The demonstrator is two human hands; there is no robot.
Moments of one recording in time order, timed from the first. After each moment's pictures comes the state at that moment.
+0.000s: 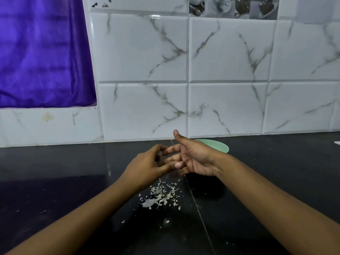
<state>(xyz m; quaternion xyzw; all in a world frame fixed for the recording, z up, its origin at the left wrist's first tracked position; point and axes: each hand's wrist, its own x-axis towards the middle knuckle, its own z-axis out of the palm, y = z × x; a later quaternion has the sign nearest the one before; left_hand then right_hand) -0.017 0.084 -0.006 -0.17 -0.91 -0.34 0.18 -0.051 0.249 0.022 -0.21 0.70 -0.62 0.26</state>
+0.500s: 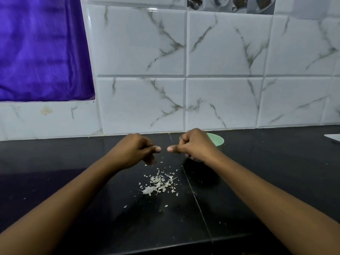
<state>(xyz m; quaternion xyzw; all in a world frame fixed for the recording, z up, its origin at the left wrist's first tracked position) -0.011 0.055 0.019 -0.22 -0.92 -0.31 0.10 -0.037 0.261 0.018 -0.21 0.87 -0.42 -0.11</state>
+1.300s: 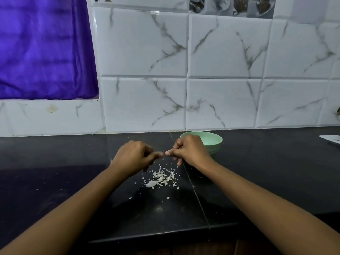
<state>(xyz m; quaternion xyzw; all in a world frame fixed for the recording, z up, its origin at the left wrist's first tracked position) 0.001 0.053 -0.006 -0.16 -0.94 -0.15 0.27 -0.033 0.243 -0.006 -0.25 0.86 -0.43 -0.14</state>
